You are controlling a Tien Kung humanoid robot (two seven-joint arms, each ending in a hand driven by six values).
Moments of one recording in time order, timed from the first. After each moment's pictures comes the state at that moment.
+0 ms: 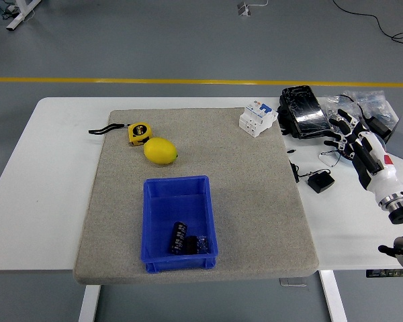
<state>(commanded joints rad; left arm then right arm) -0.13 0.09 -0.60 -0.23 0.54 0.37 0.15 0.28 -0.27 1.24 1.20 -1.01 -0.08 0.24</state>
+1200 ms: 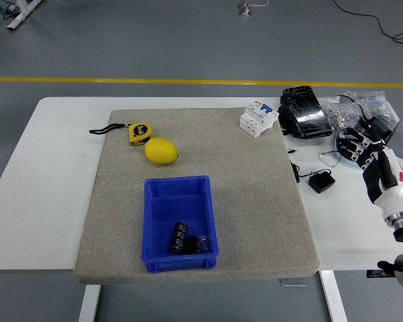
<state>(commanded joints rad) -0.14 0.07 -0.61 -0.23 0.56 0.37 0.16 0.19 -0.21 1.34 1.23 -0.94 -0.06 0.27</state>
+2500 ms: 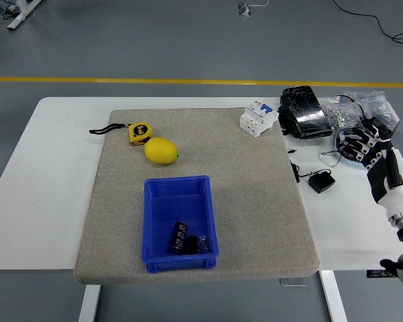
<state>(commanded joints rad) -0.15 0.08 -0.59 -0.24 0.57 0.37 0.17 0.17 -0.20 1.37 1.24 -0.92 -0.06 0.26</state>
